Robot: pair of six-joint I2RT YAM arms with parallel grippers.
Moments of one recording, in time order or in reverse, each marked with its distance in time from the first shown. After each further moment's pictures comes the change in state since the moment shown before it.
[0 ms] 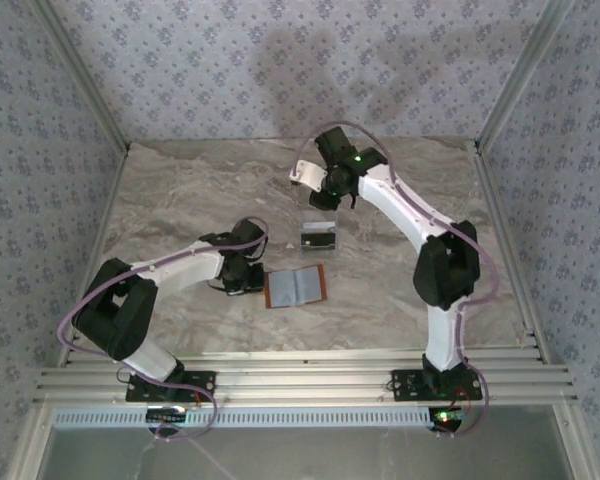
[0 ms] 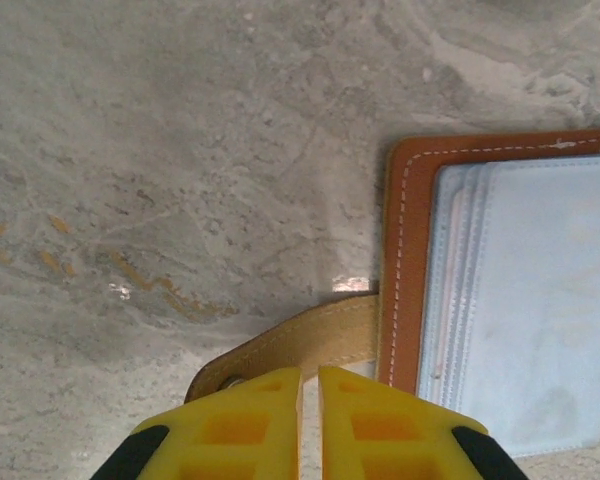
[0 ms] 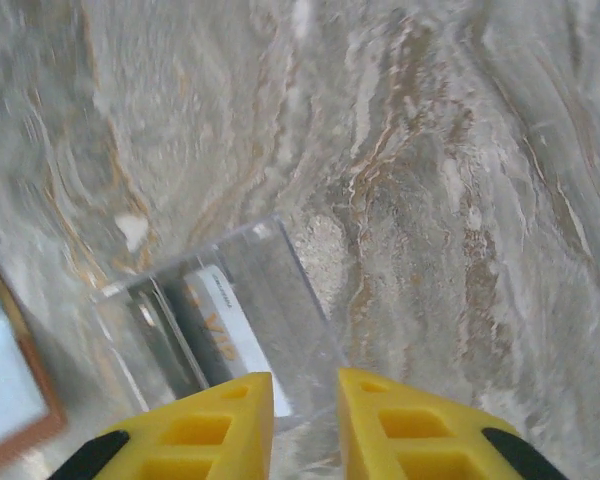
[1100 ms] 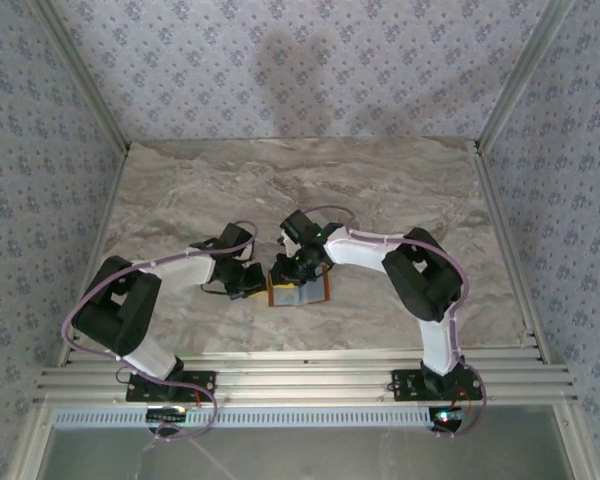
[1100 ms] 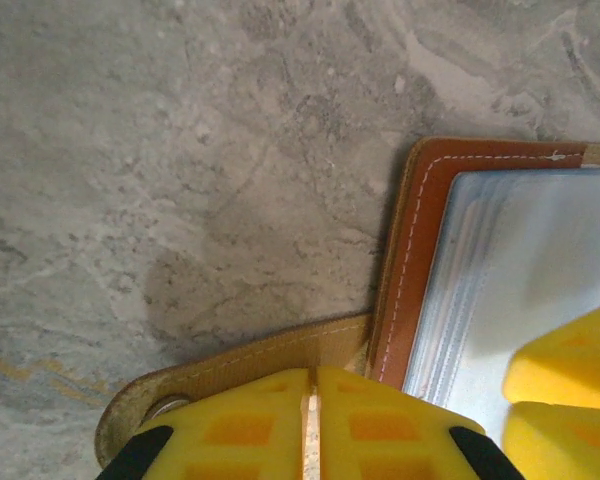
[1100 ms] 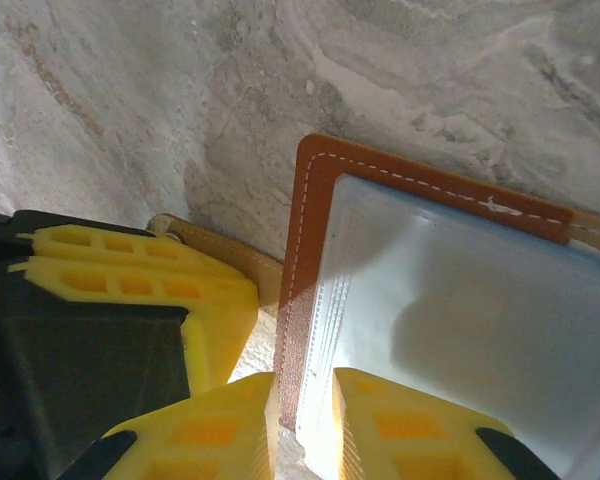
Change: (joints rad) left arm 0.081 0.017 -0.101 0.211 0.219 -0.019; right arm 0.255 0.102 -0.449 0.366 -0.366 1.160
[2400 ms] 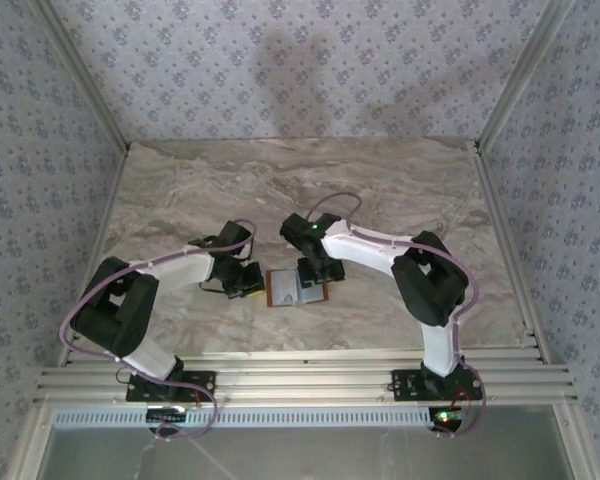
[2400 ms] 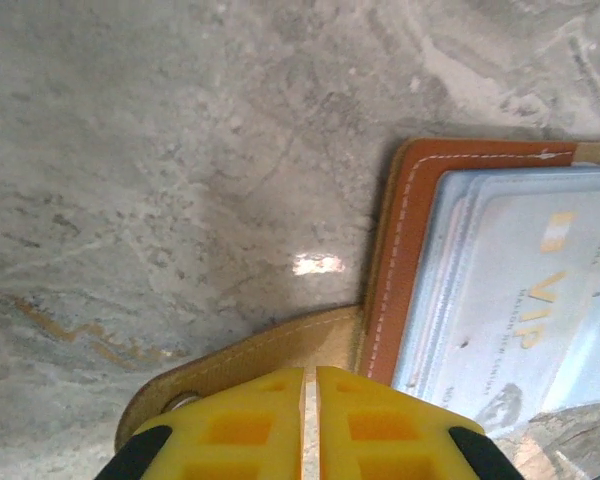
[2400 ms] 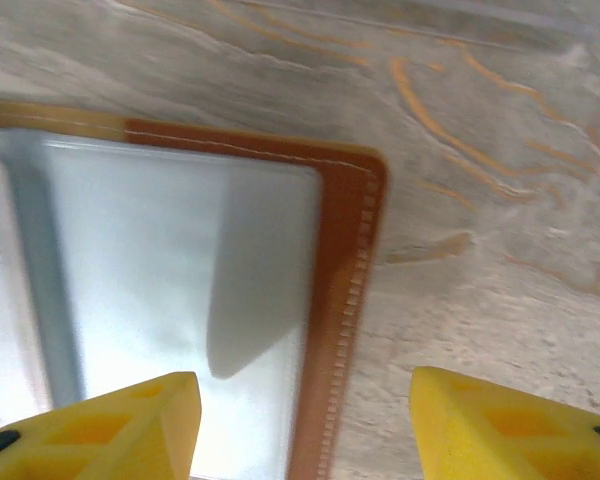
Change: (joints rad) left arm -0.002 -0.012 0.044 -0.086 -0.025 0.002; right arm 0.019 -0.055 0.087 -0.519 0.552 -0.069
